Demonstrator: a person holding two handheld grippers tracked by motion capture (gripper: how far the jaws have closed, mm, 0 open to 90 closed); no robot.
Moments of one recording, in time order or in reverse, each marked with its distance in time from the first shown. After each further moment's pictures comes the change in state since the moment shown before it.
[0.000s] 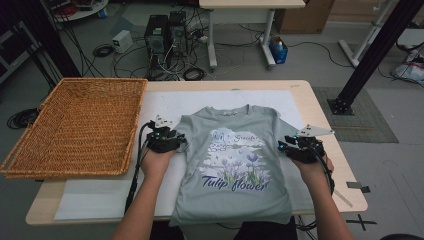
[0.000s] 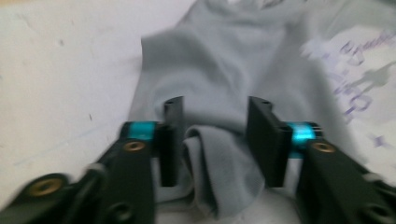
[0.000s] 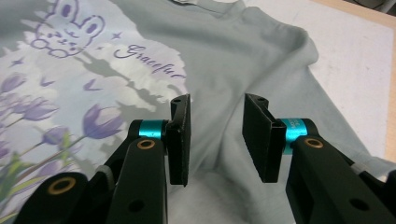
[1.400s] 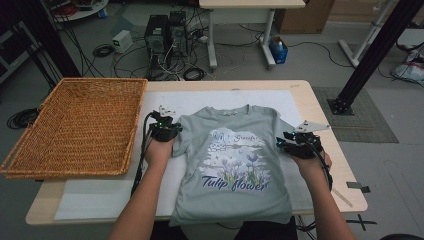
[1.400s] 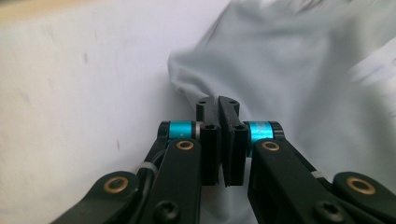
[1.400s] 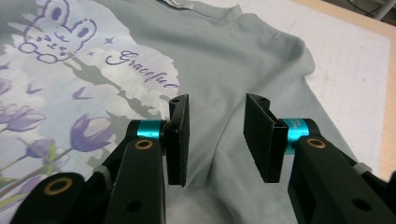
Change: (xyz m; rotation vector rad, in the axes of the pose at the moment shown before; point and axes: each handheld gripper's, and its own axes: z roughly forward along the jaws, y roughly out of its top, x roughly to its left) left arm 0.003 0.039 0.005 -0.034 0.063 0.036; right arm -0.001 0.010 0.005 0.006 -0.008 -0.027
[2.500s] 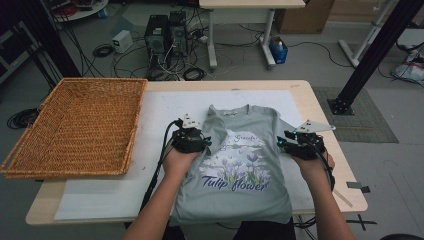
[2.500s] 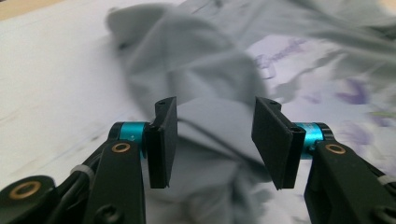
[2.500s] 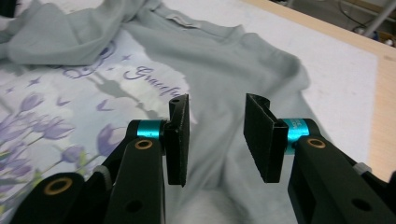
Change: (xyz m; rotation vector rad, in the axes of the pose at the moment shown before) left arm -0.059 -0.009 0.009 -0.011 -0.181 0.055; right arm 0.013 0.010 -0.018 -0.029 -0.004 -0.012
